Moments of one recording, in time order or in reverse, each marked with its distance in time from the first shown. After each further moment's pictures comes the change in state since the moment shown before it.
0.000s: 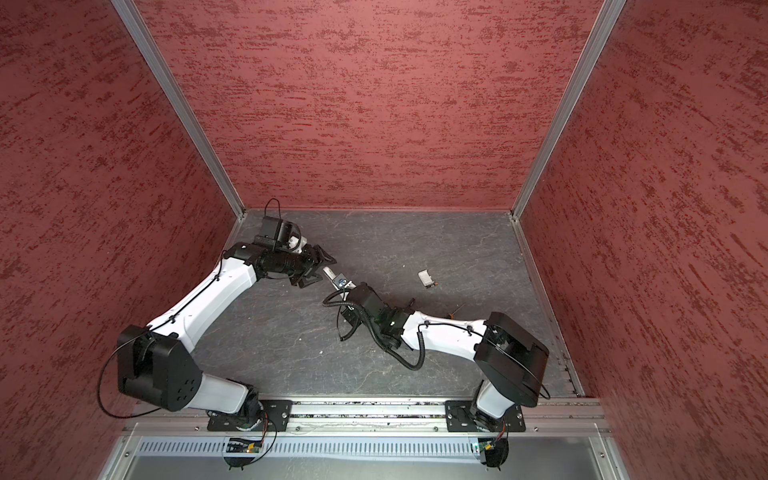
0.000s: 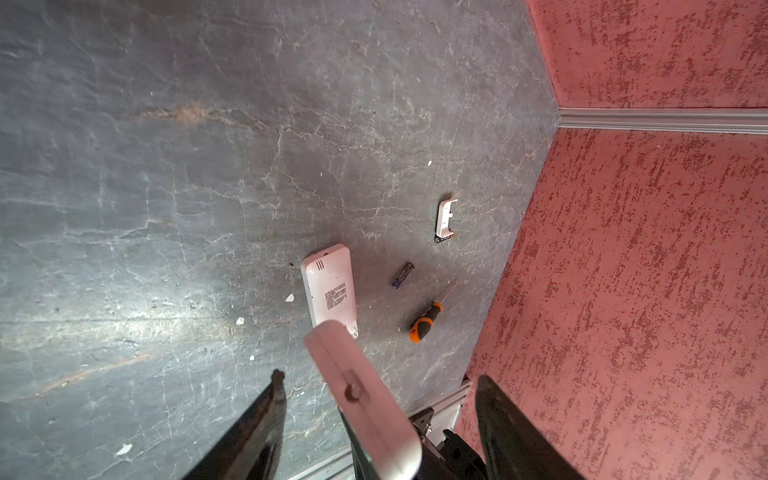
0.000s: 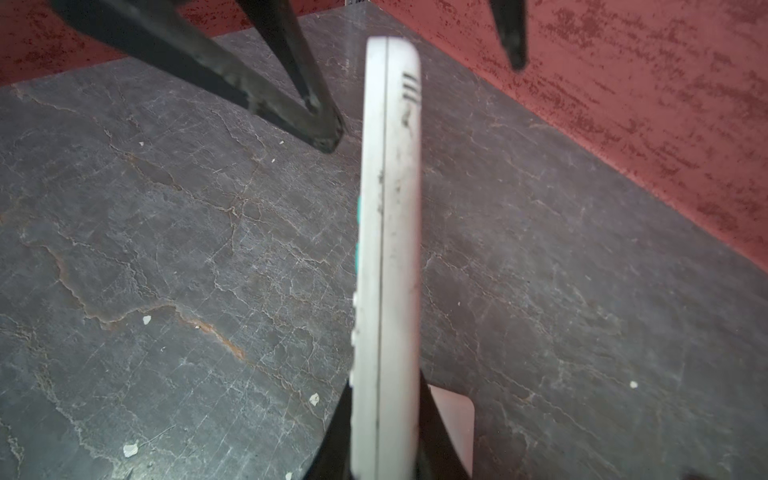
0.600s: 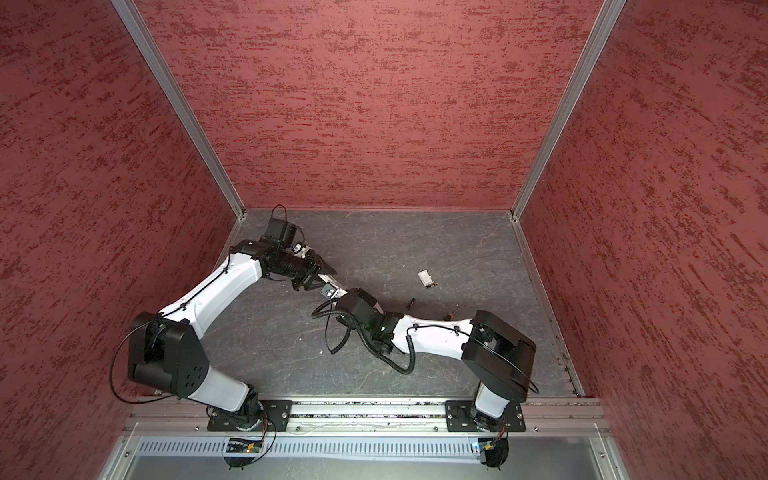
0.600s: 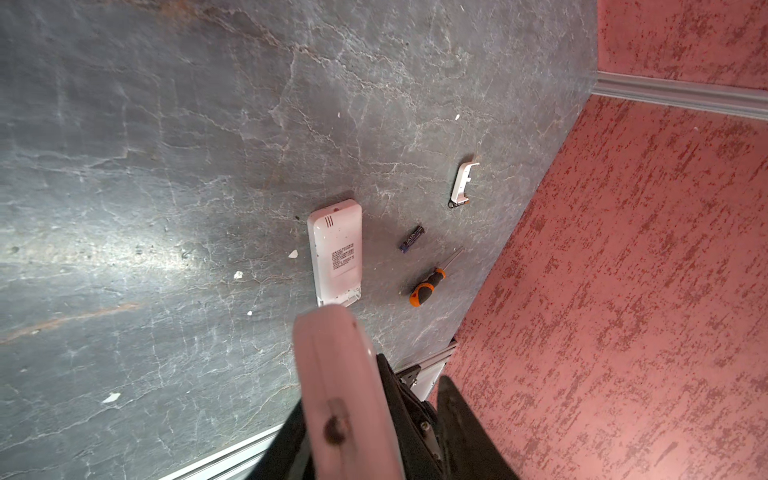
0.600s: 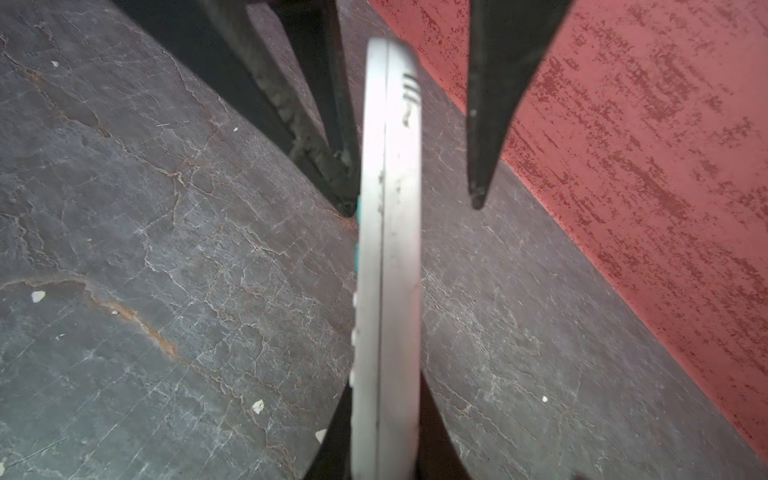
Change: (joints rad) left arm 0.016 0.065 0.011 -0.078 0.100 0.002; right arm 0.053 0.068 0.035 0.025 0.171 -0.185
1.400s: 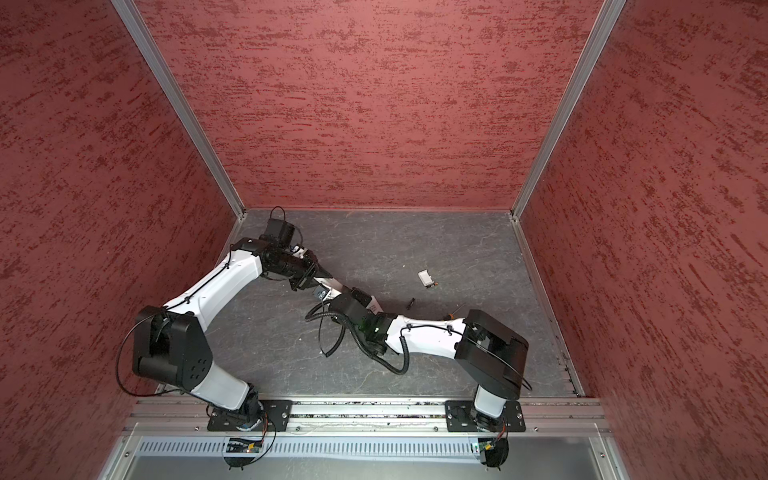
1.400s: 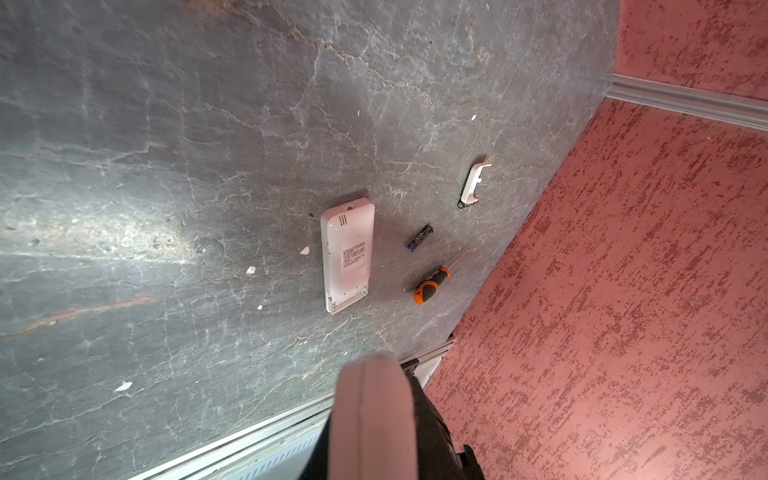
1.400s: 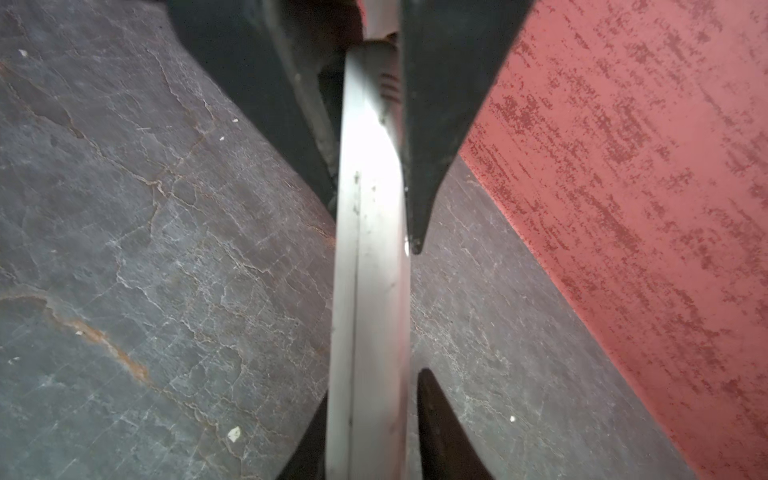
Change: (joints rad) left arm 0.037 0.031 0.003 -0.010 0.034 0.017; right arm 0.013 0.041 0.043 0.034 0.073 -0.058
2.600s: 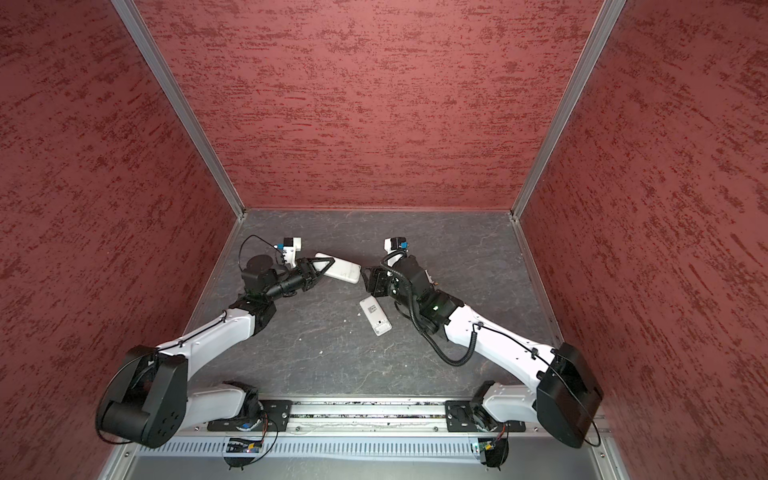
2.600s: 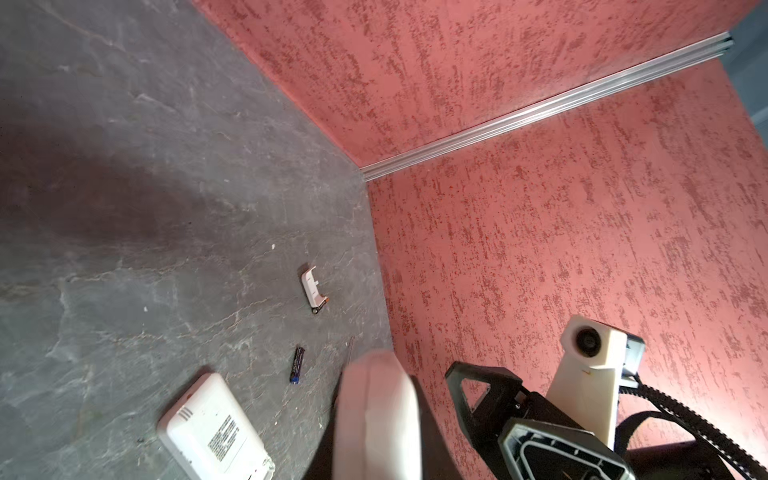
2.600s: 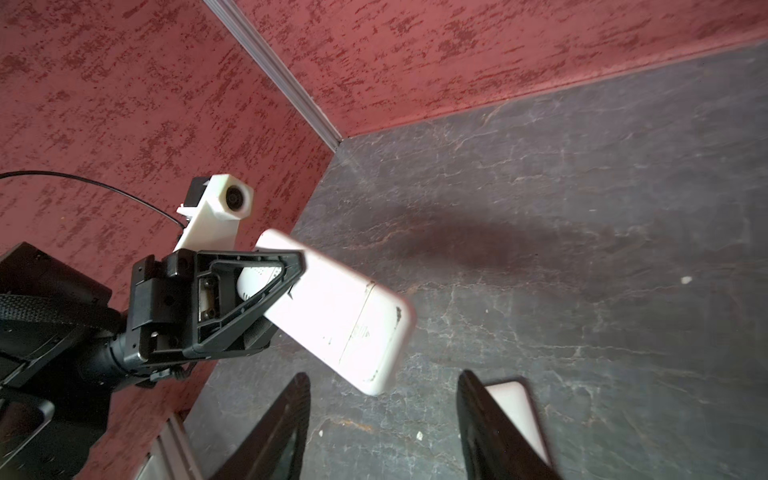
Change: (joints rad) left arm -0.036 -0.293 -0.693 1.431 -0.016 -0.217; right arm -0.303 -0.414 -0.108 -0.141 -0.557 0.956
